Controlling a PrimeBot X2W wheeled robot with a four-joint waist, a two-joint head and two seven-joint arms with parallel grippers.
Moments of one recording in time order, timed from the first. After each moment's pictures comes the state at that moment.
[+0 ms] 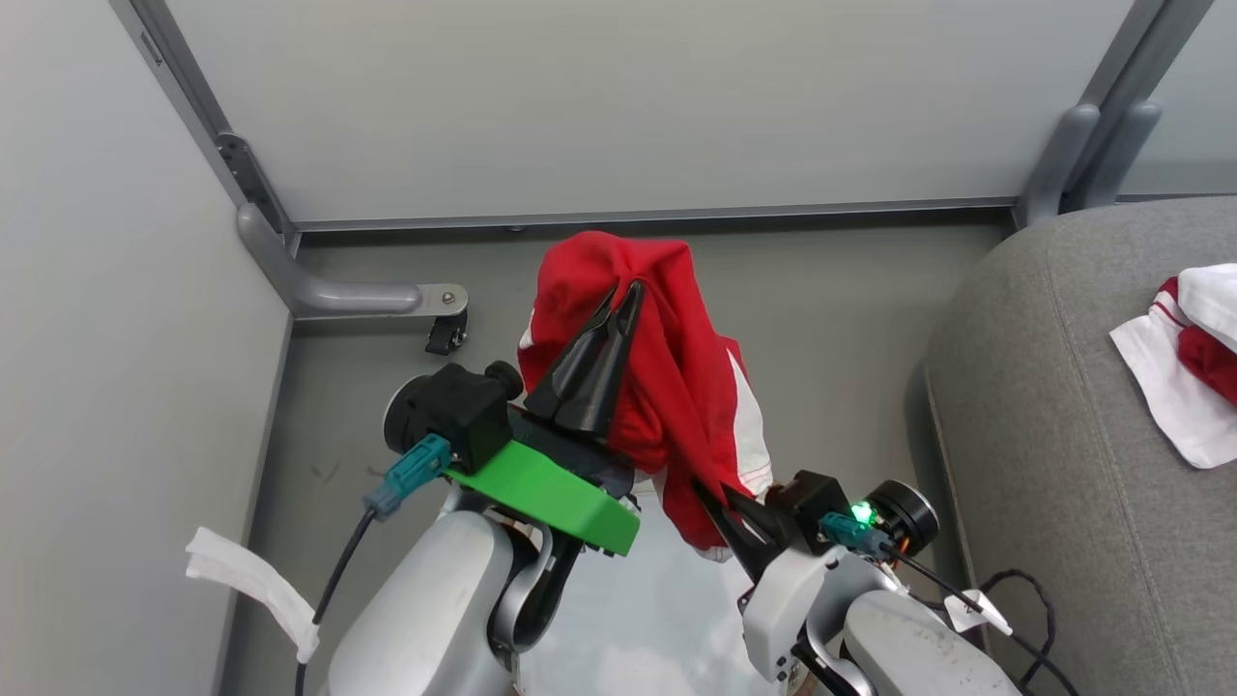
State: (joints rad) left arm -0.42 0.05 -0.59 0.23 -0.52 -0.13 -0.26; right arm -0.43 -0.05 0.63 0.67 0.26 0.13 -0.26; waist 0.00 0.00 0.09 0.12
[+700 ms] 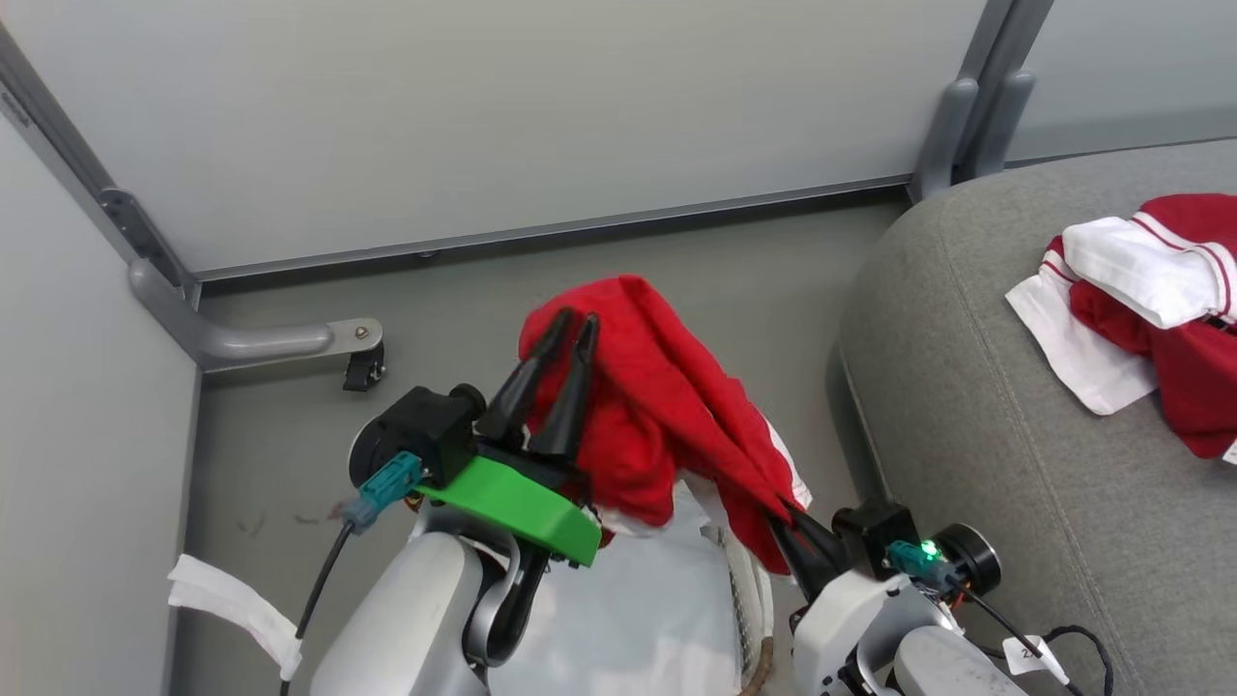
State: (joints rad) left arm -0.38 0.05 -0.52 0.30 -0.50 -0.13 -0.26; right arm -0.30 -0.05 0.42 0.61 0.19 0.13 -0.26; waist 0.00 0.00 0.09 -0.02
